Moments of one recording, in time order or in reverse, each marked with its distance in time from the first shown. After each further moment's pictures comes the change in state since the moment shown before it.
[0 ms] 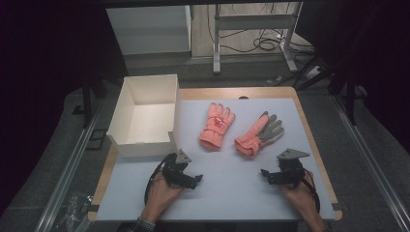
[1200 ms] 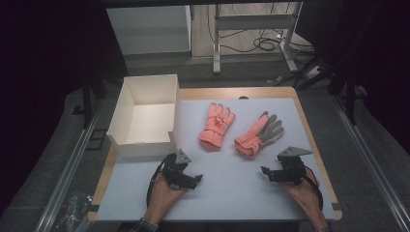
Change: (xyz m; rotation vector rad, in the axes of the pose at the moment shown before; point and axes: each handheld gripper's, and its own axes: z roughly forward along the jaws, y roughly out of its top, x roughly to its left) left arm 0.001 -0.001 0.000 -0.007 0.000 0.009; right arm -0.003 0.007 -0.005 -0.010 0.028 0.051
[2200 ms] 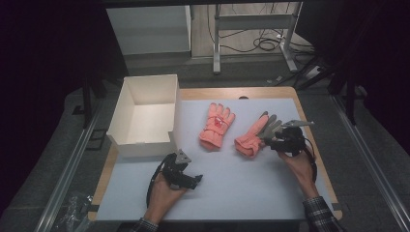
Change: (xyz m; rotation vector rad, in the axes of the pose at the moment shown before) left arm 0.000 0.000 0.000 -0.001 -0.001 -0.001; right arm -0.047 0.068 0.019 -0.052 -0.039 0.099
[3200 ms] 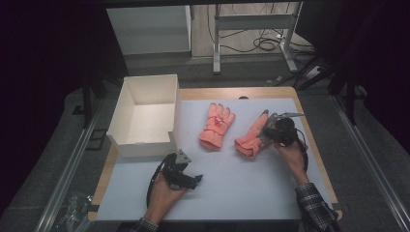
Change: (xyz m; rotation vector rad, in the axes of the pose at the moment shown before) left arm 0.000 0.000 0.000 -0.001 0.000 0.000; right arm -0.003 0.019 0.027 0.041 -0.034 0.031
